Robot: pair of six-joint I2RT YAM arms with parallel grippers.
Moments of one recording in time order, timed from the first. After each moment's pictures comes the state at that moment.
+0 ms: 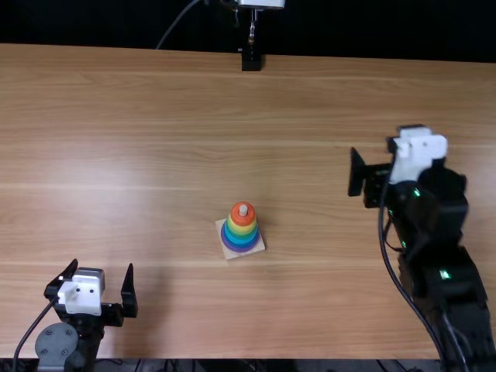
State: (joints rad) left arm -0.01 0.01 0.11 -0.41 0.06 -0.01; right arm 0.08 1.11 0.96 -0.16 0.05 -0.09
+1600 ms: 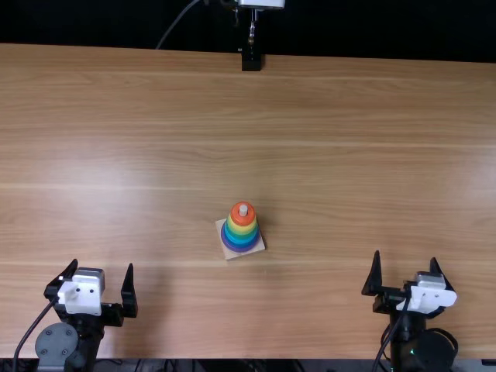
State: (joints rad) left arm -0.01 0.01 0.11 -0.41 0.06 -0.01; right arm -0.10 0.01 0.04 -0.14 0.03 -0.09
